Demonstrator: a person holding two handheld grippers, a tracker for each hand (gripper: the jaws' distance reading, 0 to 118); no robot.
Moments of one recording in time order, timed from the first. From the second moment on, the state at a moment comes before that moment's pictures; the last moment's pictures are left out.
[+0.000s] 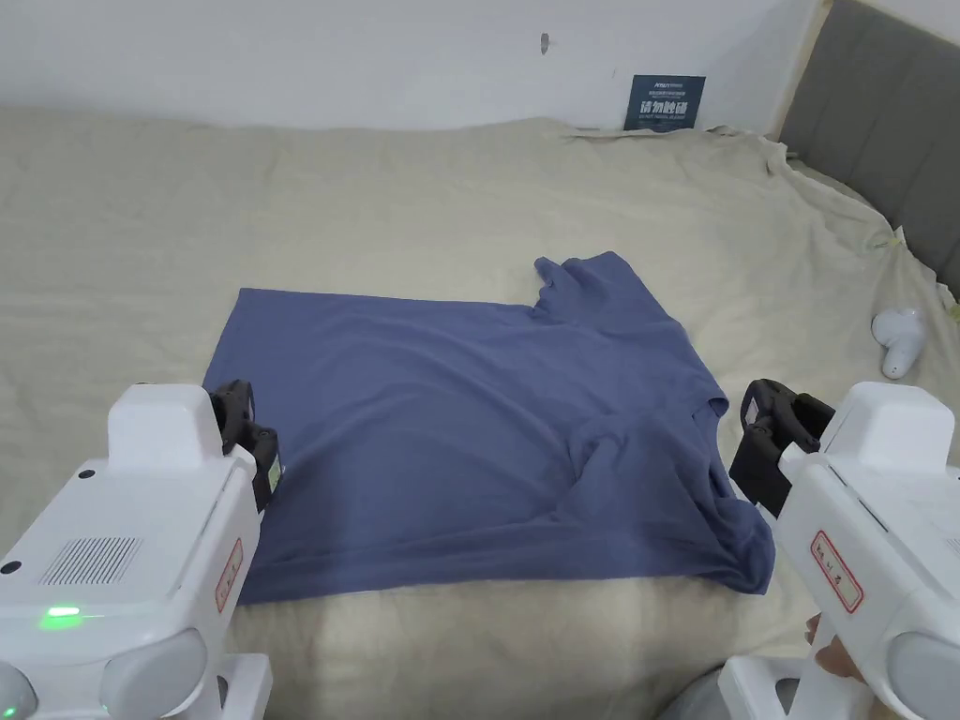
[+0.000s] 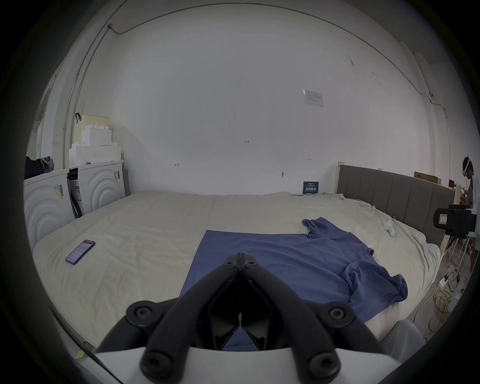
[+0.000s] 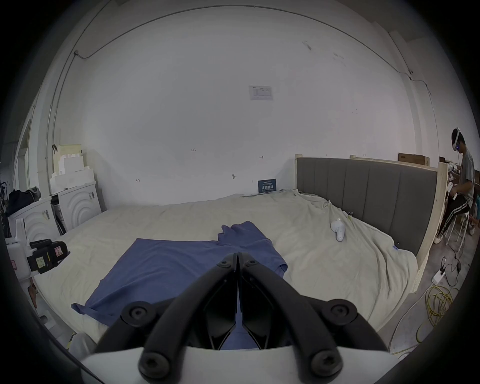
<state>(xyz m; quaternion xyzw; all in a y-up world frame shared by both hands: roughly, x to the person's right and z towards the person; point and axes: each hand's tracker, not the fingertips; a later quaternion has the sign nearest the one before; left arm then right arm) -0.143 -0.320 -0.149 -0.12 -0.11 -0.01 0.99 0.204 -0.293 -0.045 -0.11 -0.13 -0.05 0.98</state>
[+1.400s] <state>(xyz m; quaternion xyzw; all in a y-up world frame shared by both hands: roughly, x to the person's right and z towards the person) -0.148 -0.340 -0.156 -0.17 -0.10 -0.02 0.98 0.292 -0.390 -0.183 -0.52 -0.12 -0.01 0.85</state>
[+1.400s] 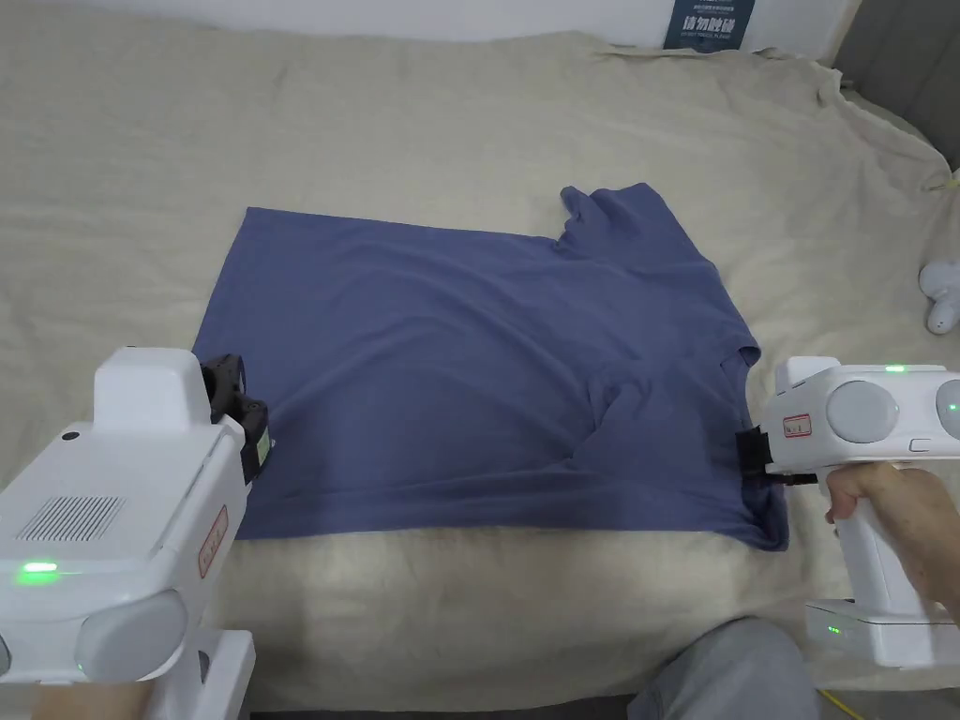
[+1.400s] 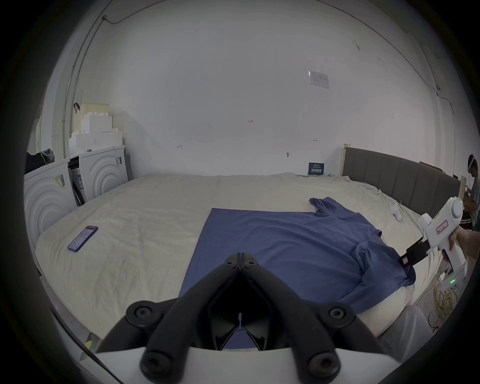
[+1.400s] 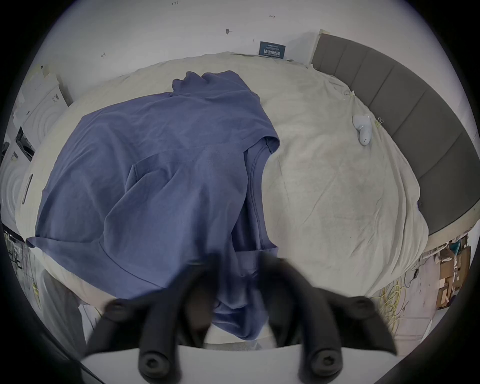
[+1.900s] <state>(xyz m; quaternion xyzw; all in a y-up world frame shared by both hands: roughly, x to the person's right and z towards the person) -0.171 -0.326 -0.189 -0.28 -0.08 -0.01 0.96 0.304 -0.355 -0.156 -0.46 -0.10 -0.08 0.88</state>
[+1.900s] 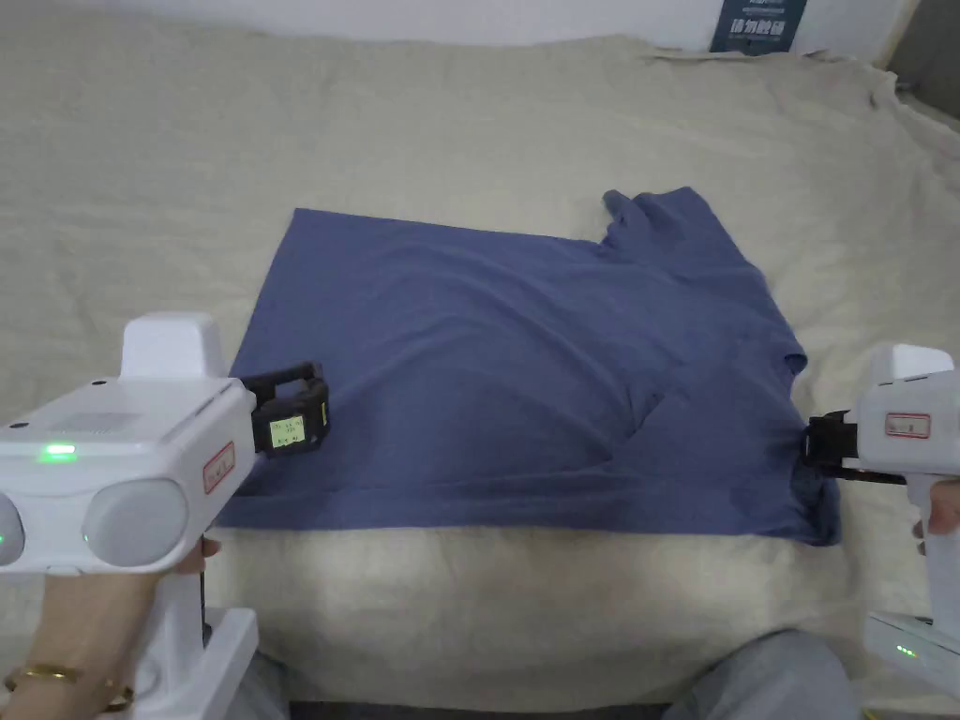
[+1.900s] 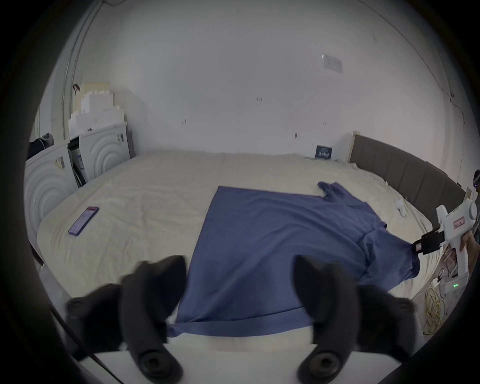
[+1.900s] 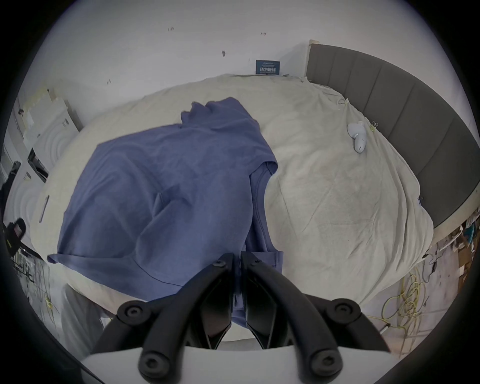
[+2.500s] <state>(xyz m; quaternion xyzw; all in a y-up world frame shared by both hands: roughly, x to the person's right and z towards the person) -0.243 -0.392 -0.210 -0.47 -0.06 -0.10 0.88 0.304 -0.360 -0.155 -0.46 -0.10 -0.09 0.88</state>
